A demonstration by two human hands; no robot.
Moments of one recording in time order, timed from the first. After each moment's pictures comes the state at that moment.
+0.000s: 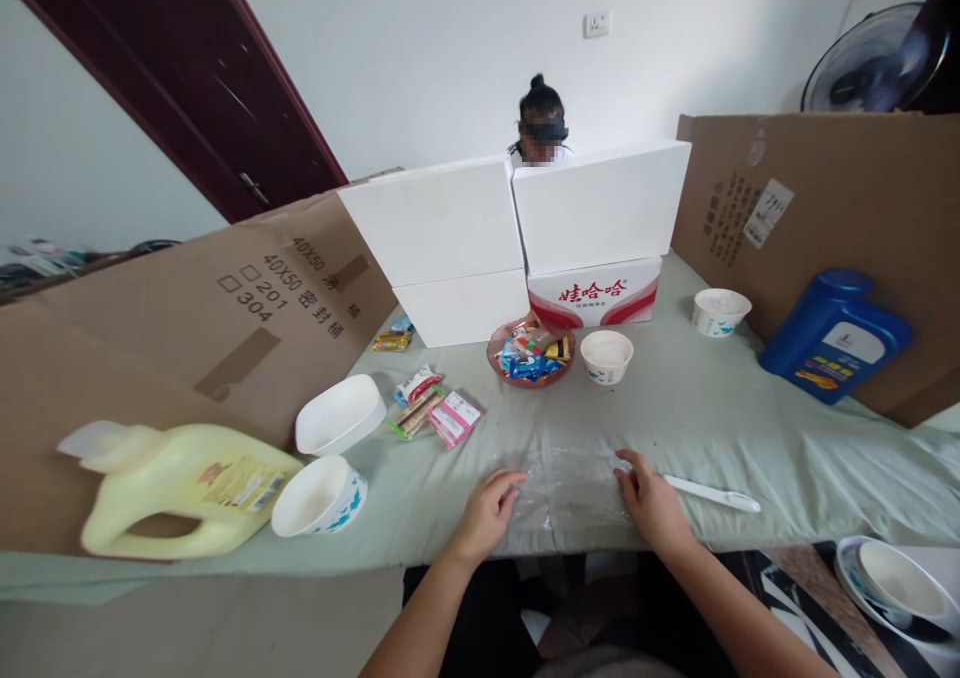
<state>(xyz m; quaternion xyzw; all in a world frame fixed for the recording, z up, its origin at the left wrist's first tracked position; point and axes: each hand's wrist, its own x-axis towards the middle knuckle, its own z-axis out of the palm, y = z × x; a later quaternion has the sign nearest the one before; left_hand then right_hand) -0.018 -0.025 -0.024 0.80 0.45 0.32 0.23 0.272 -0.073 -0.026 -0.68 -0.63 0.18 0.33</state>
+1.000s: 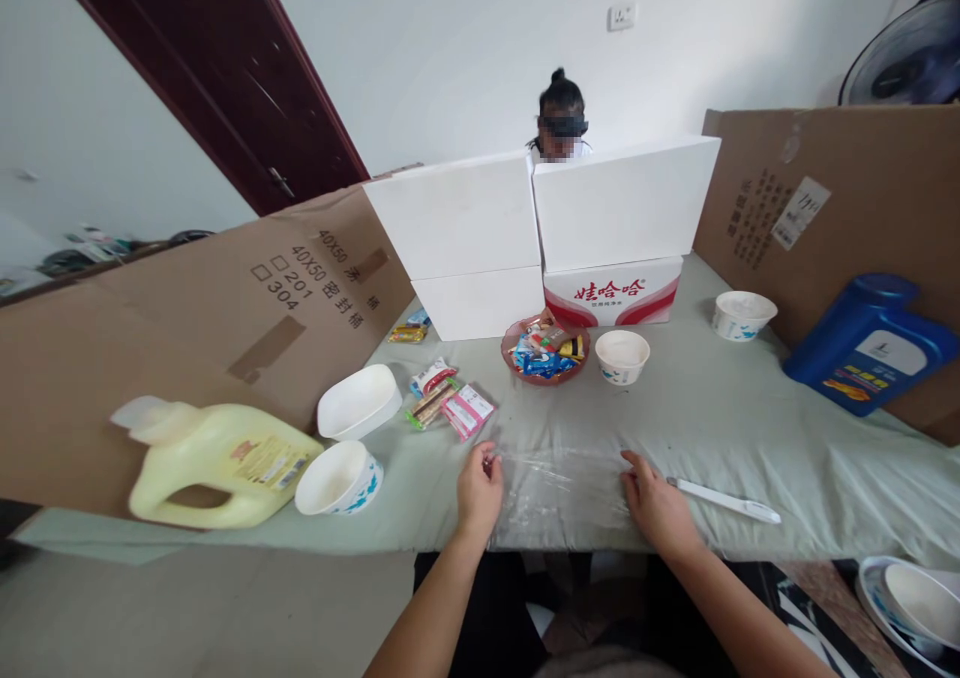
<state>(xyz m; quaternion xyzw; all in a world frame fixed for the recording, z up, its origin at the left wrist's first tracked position) -0.023 -0.010 -0.027 0.62 0.65 0.42 0.12 0.265 -0.068 -0.038 -0.69 -0.67 0.08 0.26</state>
